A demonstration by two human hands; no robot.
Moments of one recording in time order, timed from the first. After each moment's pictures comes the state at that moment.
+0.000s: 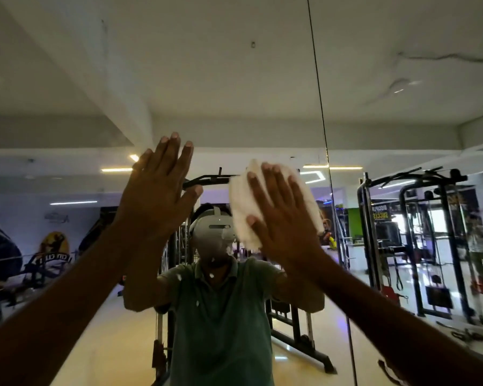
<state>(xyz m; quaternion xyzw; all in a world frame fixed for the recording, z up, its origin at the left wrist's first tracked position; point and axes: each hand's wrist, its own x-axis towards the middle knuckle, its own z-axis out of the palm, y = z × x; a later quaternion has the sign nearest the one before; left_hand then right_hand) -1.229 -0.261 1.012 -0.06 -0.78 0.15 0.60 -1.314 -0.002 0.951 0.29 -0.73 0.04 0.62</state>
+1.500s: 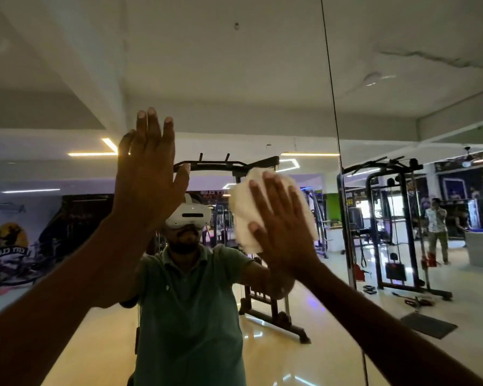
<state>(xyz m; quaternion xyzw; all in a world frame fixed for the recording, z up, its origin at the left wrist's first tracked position) -1.211 -0.316 0.995 -0.03 -0.74 0.13 0.66 -1.294 -0.054 0.893 0.24 -0.74 0.06 0.63</state>
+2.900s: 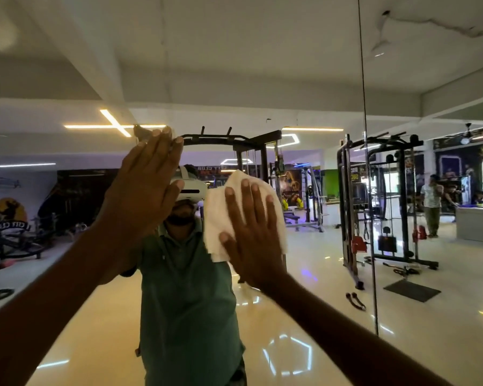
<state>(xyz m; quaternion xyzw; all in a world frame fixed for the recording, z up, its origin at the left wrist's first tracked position) -1.189 -0.409 0.930 -0.16 -0.78 0.16 0.58 -1.242 -0.183 0.811 0.25 -0.77 0.08 0.59</state>
